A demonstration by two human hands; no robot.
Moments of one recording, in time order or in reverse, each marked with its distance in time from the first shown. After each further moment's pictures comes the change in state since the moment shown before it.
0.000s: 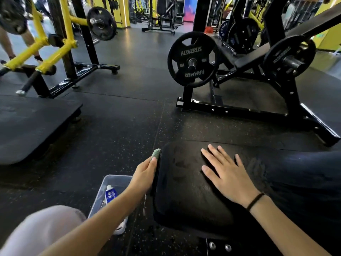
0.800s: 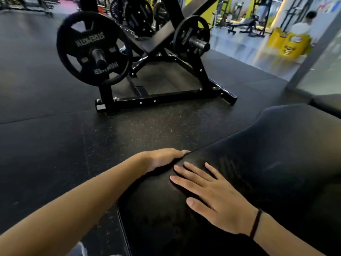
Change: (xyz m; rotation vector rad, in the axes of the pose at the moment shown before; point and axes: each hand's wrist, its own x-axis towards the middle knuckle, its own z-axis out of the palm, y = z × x) left_hand 0.156 0.085 0.140 0.592 -1.257 -0.161; right_hand 0.004 -0.005 -0.010 0.069 -0.086 0.098
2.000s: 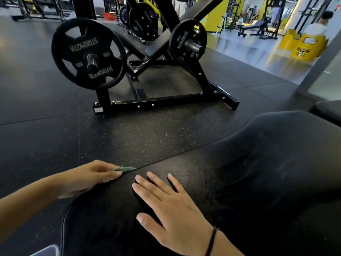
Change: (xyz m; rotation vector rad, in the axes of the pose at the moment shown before) left_hand -0.071 -0.027 -0.009 -0.044 0.171 0.049; right_hand 0.001 0.013 0.018 0.106 0.270 -0.136
